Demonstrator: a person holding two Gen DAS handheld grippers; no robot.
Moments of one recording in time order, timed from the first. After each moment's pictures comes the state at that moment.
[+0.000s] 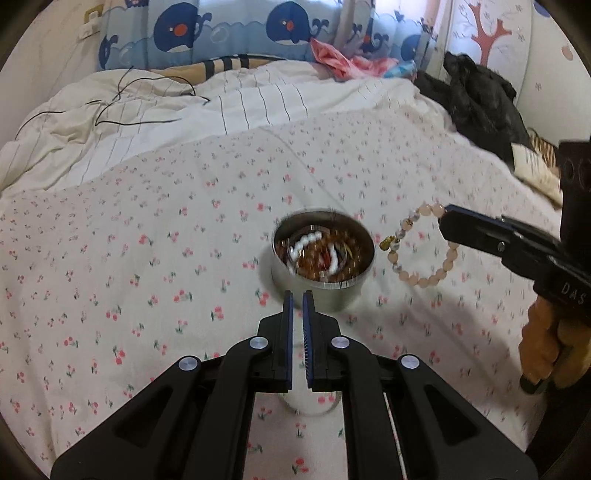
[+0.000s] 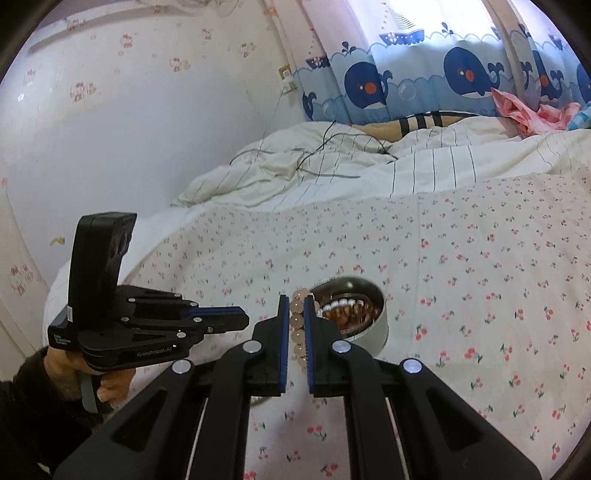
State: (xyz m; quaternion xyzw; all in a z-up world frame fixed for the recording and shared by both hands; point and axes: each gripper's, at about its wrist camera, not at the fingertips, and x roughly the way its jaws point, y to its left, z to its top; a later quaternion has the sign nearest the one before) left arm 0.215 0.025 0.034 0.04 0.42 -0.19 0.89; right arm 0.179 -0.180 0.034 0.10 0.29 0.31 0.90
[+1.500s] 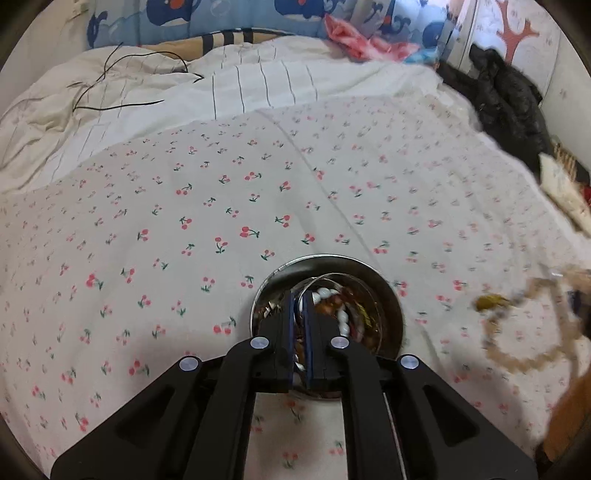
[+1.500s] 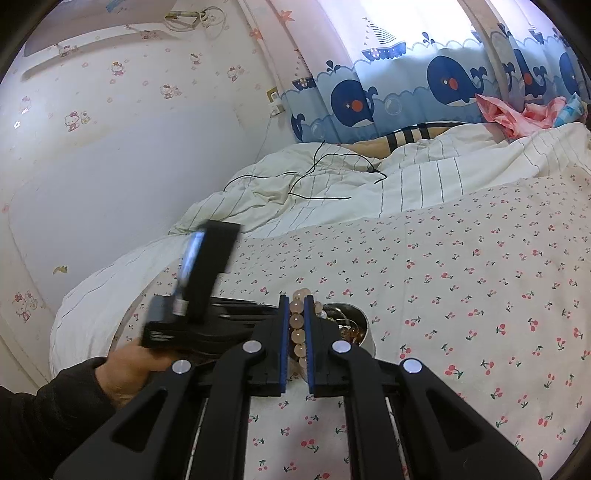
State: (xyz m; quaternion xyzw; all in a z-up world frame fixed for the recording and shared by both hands) left arm 0.306 -0.024 -0.002 0.05 0.46 -0.16 0.87; right arm 0.181 -0.201 0.048 0.14 0.28 0.30 0.90
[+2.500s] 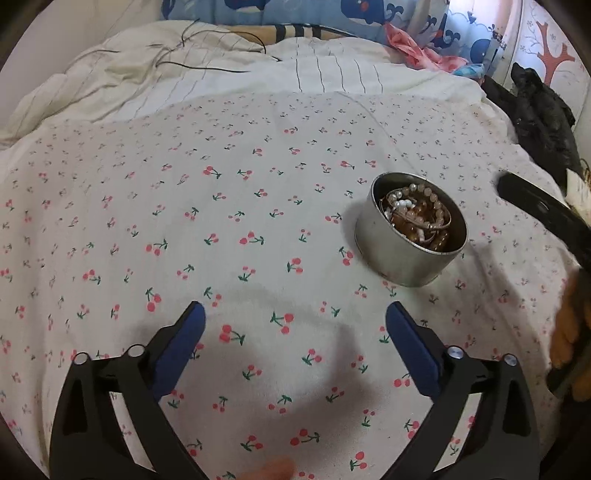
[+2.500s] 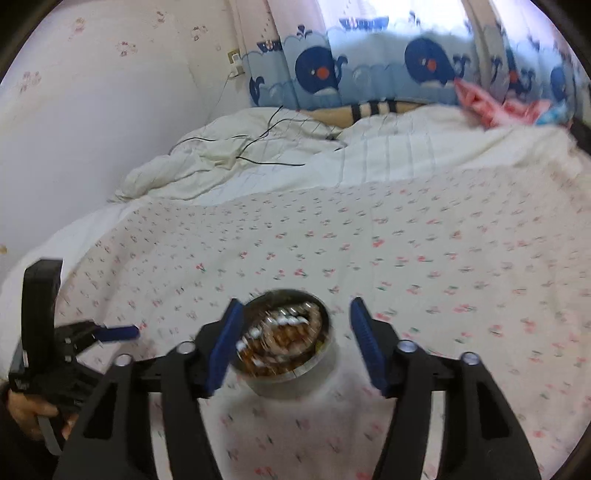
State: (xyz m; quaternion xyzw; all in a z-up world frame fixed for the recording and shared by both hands) left arm 0.221 0.066 -0.012 0.01 0.47 -0.07 0.88; right arm 0.201 -0.162 0.018 0.04 0.33 0.18 0.93
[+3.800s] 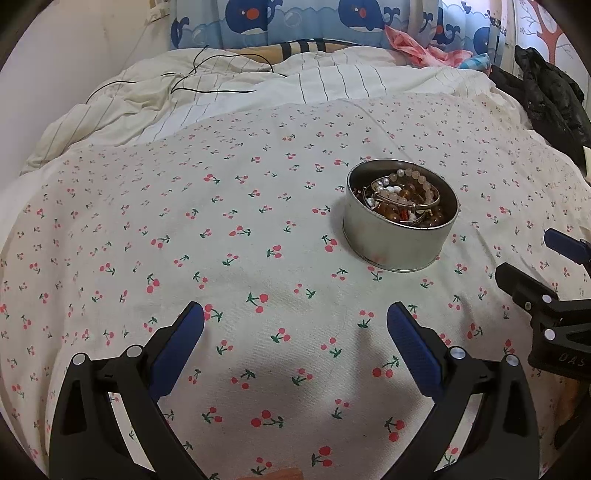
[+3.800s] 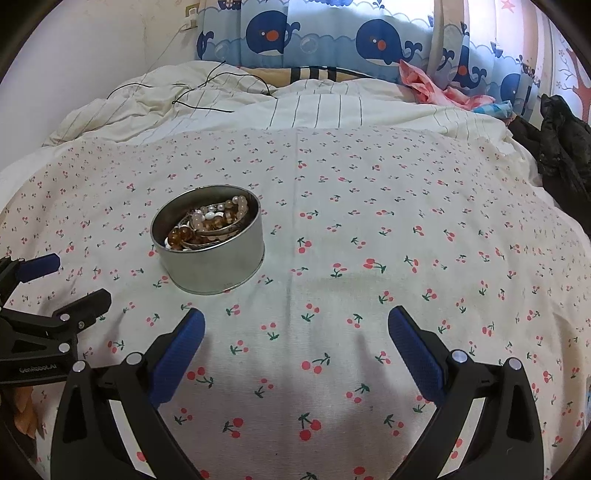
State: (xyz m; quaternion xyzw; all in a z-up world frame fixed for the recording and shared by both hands) left arm 0.189 0.024 -0.017 0.07 0.43 -0.02 0.90; right arm 0.166 -0.161 -0.028 -0.03 0.40 0.05 0.91
